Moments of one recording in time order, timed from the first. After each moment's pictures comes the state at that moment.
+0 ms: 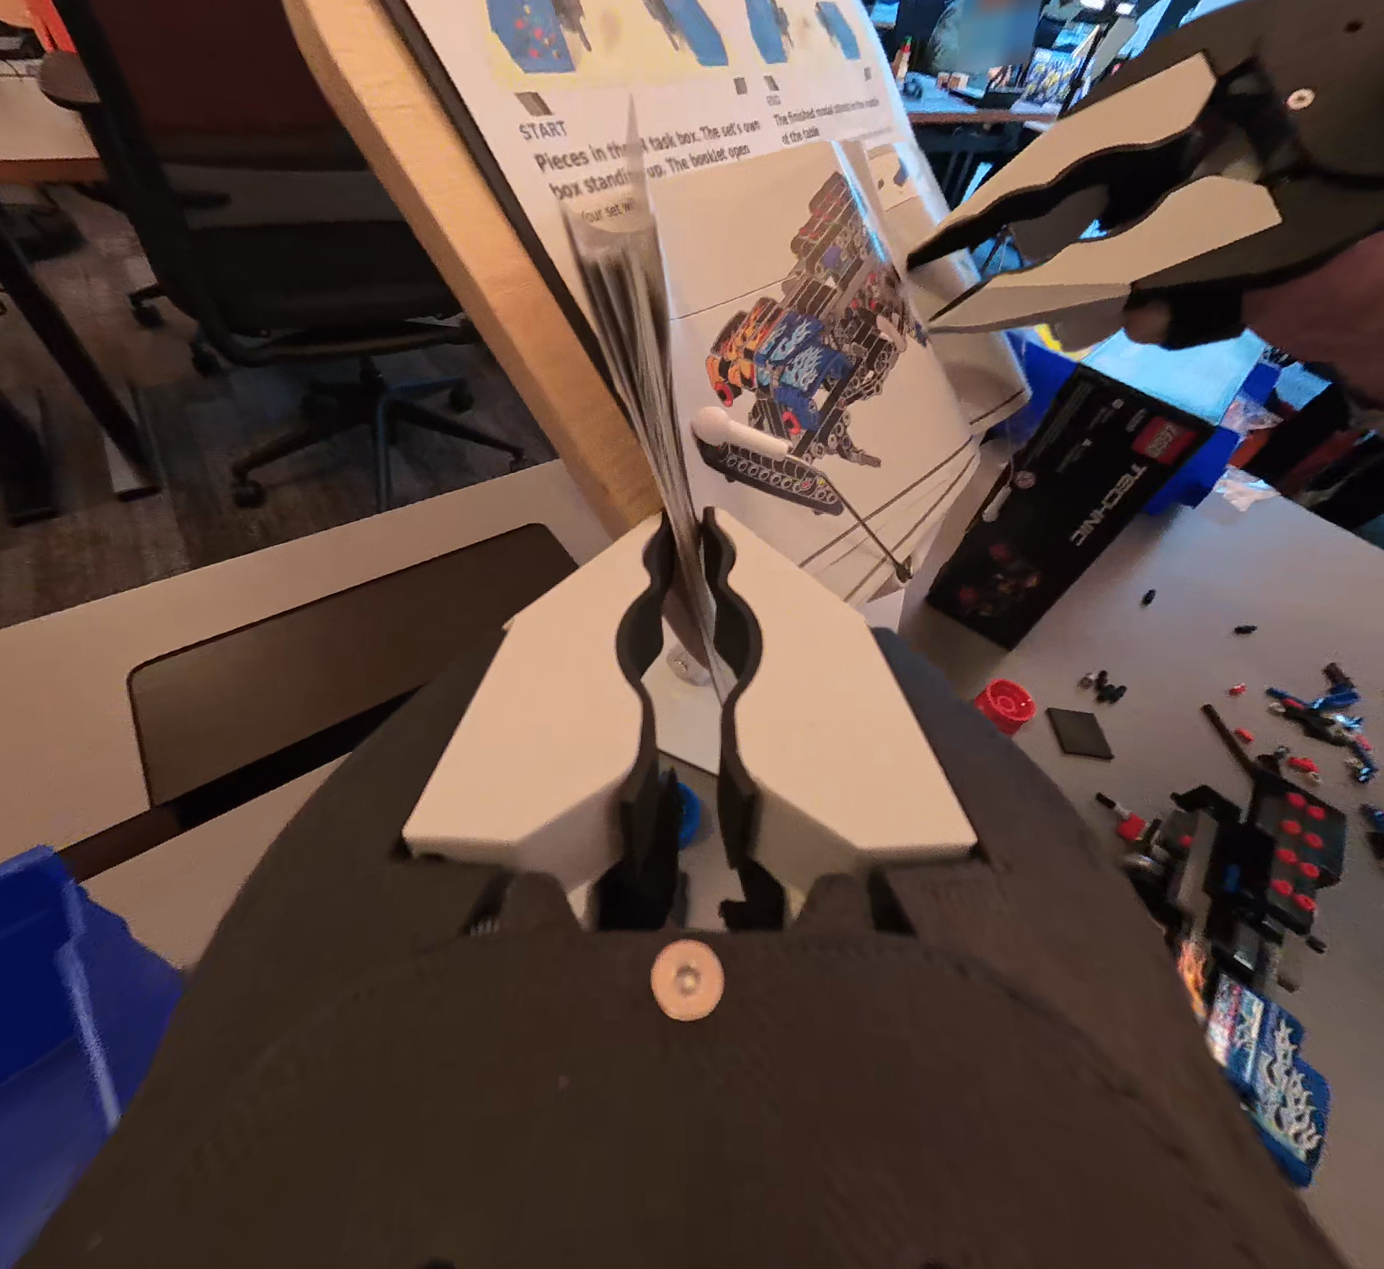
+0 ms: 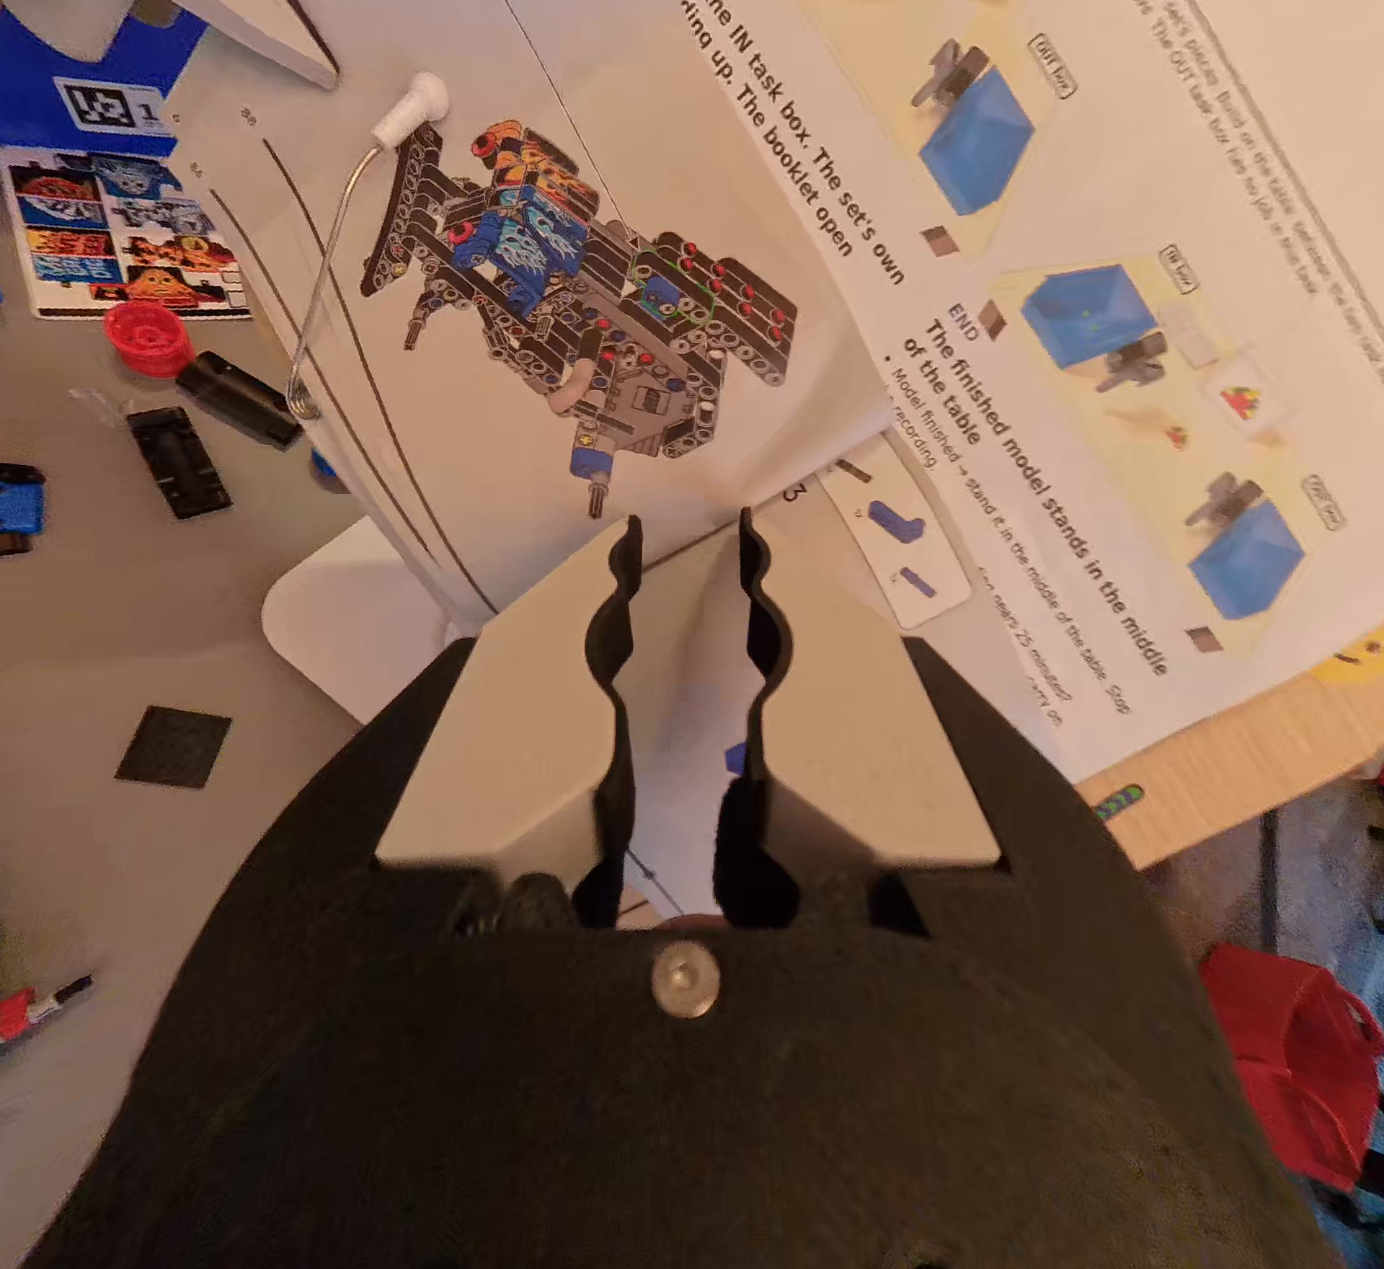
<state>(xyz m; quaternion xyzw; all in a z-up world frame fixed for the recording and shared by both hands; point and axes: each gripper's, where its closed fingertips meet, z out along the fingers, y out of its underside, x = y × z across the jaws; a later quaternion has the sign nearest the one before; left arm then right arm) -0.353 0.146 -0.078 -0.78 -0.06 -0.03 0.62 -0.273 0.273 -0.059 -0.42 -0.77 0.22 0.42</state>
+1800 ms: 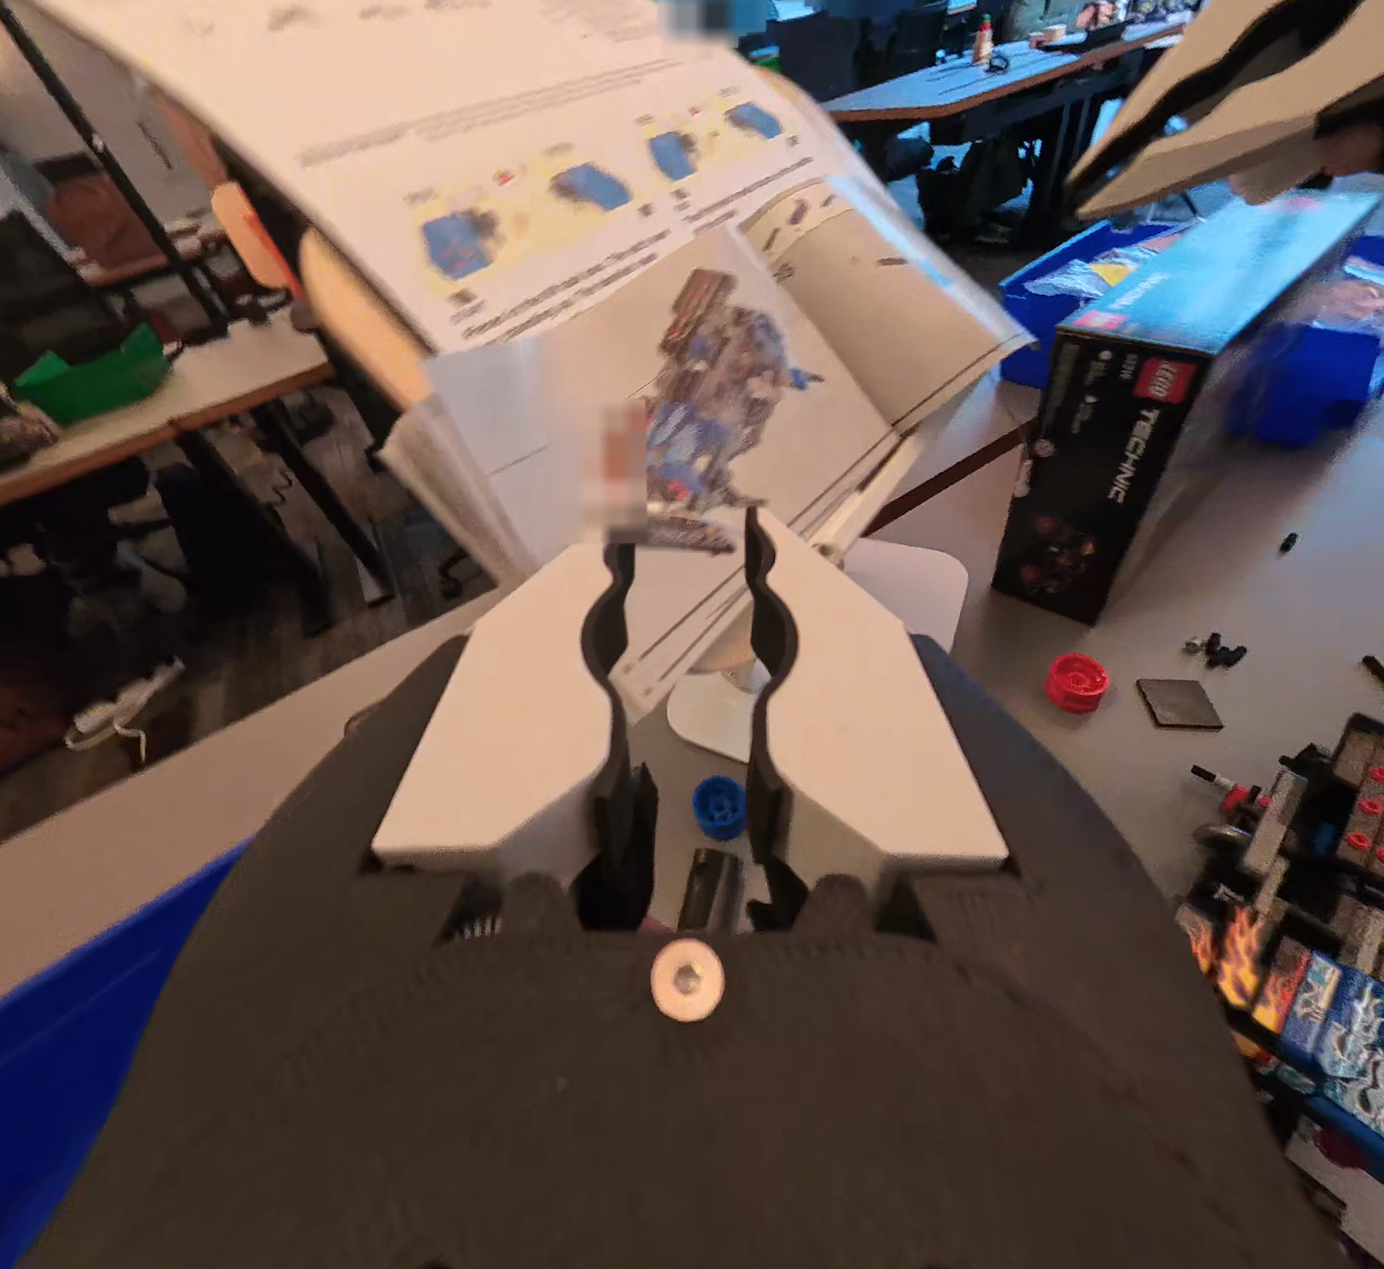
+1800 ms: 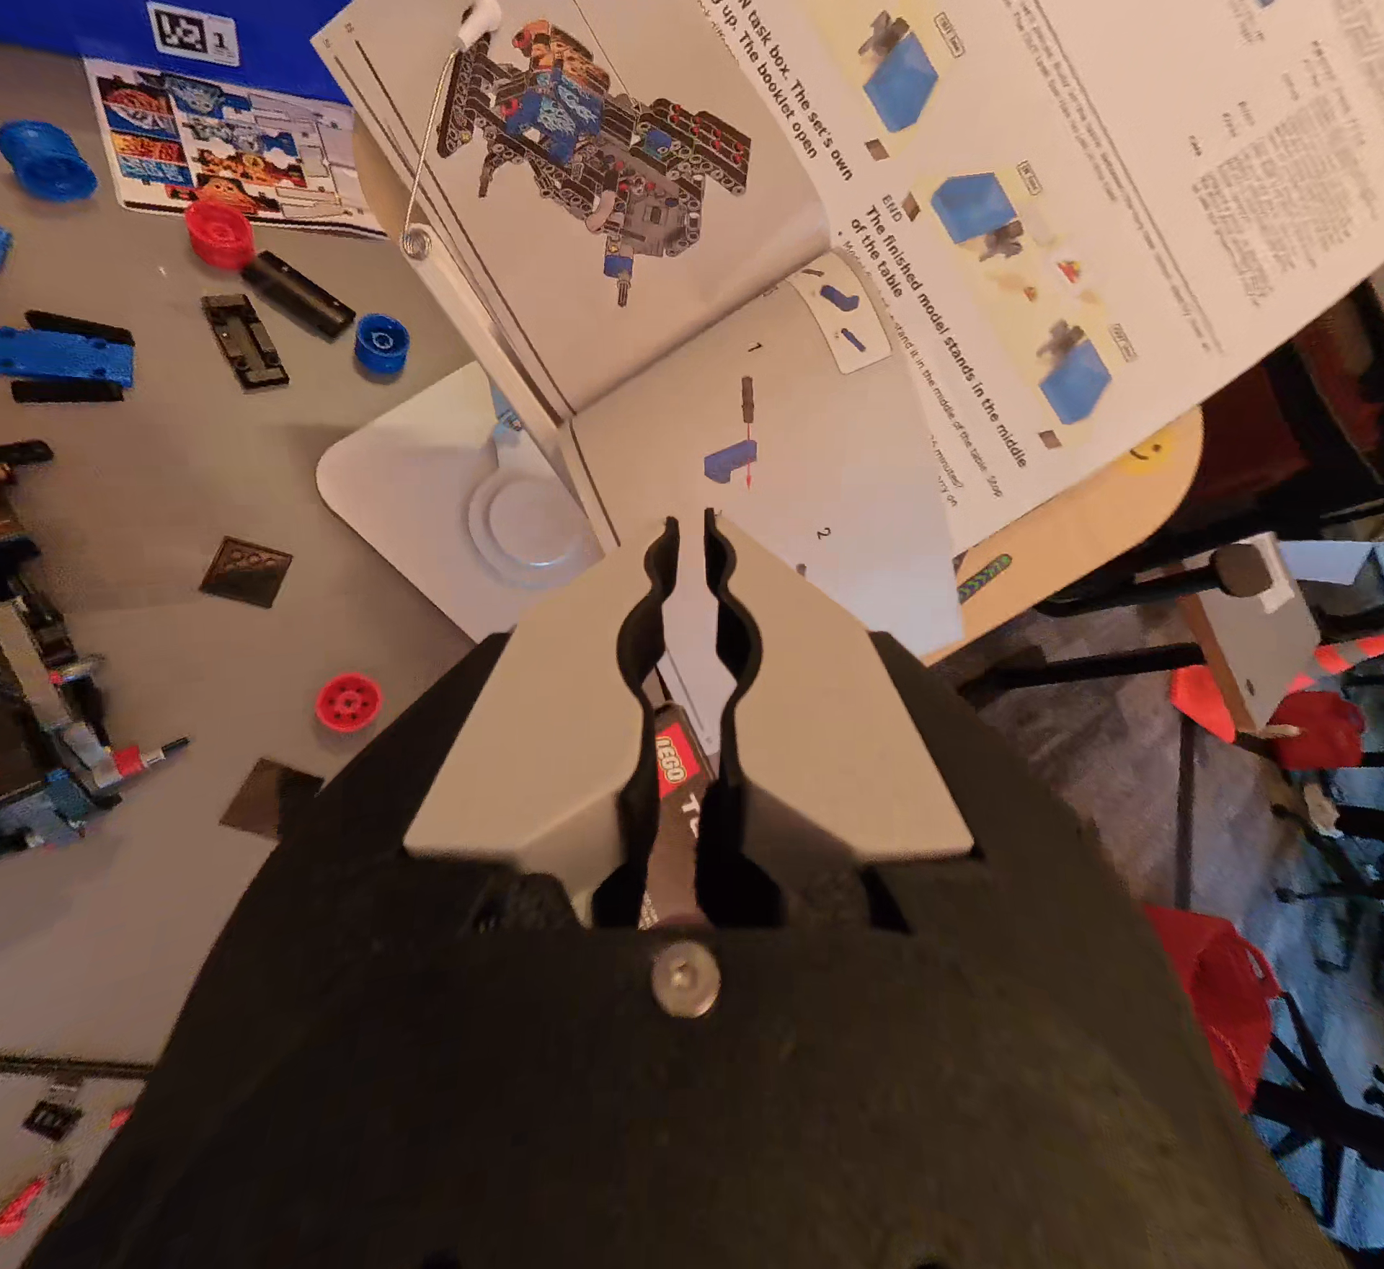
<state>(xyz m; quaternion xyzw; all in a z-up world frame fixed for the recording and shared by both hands) -0.305 0.116 -0.041 -0.76 0.01 0.12 0.63 -0.177 0.282 -0.029 -0.41 -0.77 0.20 0.45</state>
